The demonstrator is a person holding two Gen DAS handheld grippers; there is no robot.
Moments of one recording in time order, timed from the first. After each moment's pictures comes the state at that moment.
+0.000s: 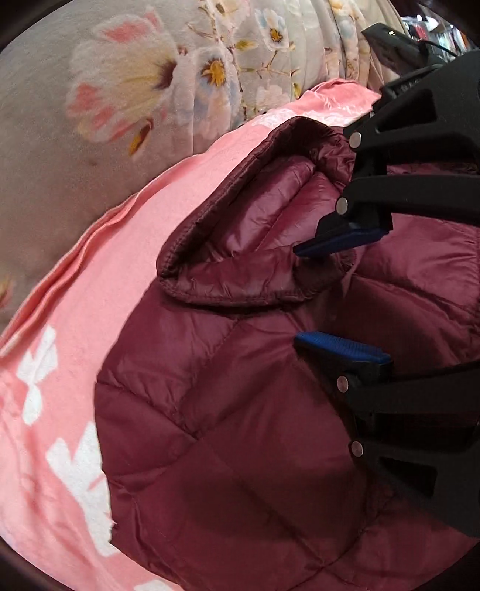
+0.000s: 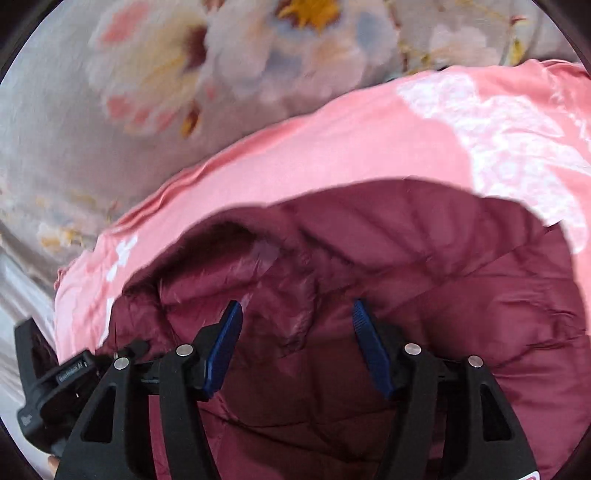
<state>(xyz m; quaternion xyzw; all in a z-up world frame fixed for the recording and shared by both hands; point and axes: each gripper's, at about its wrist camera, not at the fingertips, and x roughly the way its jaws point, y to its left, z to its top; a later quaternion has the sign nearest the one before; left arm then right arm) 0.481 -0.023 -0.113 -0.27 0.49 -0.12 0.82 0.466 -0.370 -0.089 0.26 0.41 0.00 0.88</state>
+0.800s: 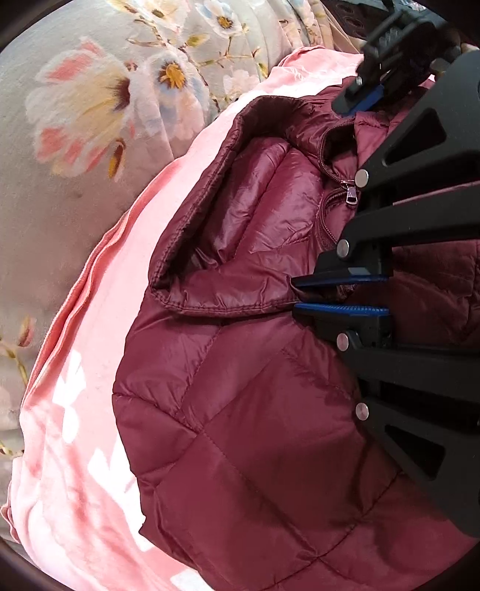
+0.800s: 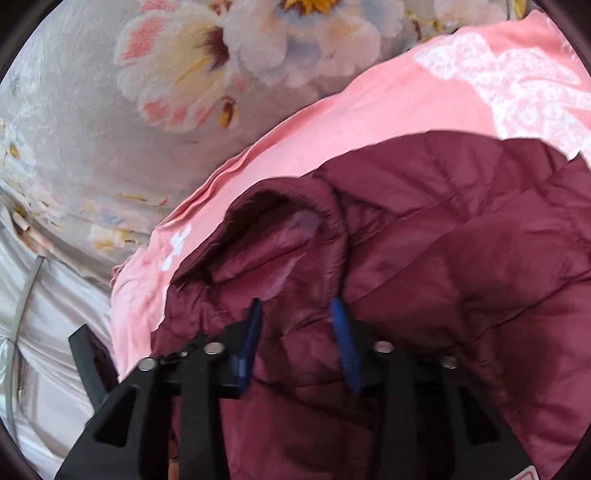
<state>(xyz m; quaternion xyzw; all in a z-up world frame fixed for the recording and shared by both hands) 0.458 -0.032 -0.114 -0.19 0.44 -0.13 0.87 0.438 -0.380 -0.117 0.35 0.40 0.10 0.85</state>
